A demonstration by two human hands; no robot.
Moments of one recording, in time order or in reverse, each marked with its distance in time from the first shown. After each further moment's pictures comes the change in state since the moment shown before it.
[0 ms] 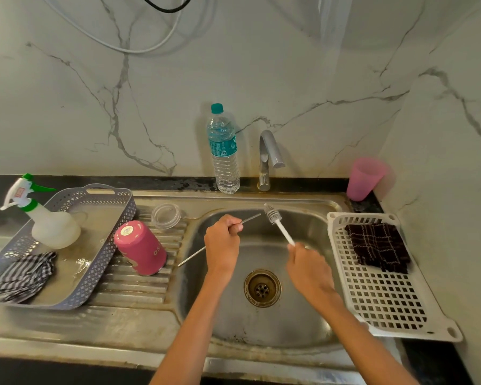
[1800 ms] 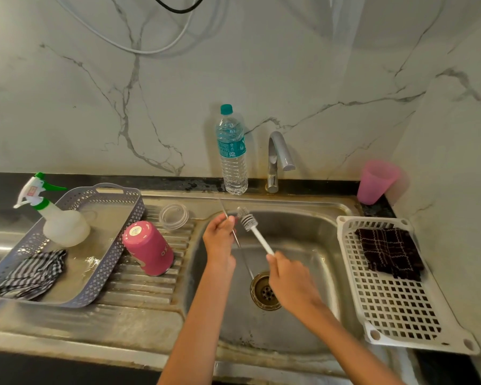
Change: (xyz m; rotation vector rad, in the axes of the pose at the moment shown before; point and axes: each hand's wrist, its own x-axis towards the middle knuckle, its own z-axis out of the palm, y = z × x) left_hand 0.018 -0.004 0.000 -1.033 0.104 -0.549; right_hand -0.017 -0.035 0.014 0.117 -0.178 -0.121
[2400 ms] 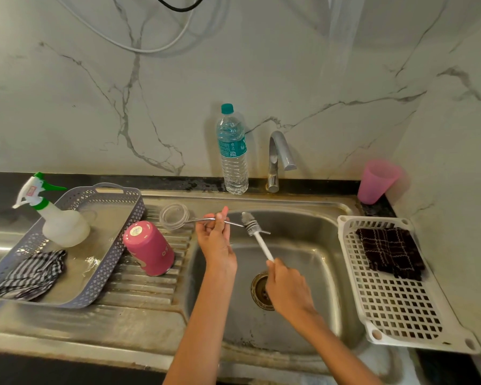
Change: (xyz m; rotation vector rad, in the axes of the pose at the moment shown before) left_hand -0.006 0.003 -0.002 -0.333 -0.004 0.112; right_hand -0.002 -0.002 0.022 0.037 0.027 0.144
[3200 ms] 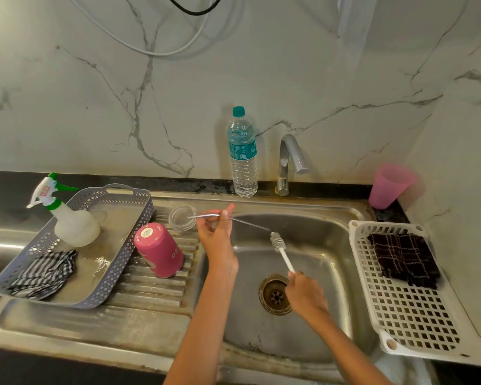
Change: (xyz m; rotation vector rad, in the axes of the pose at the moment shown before) left_hand 0.007 0.017 -0.005 0.159 -0.043 0.125; right_hand 0.020 0.023 0.016 0.004 -0.070 0.173
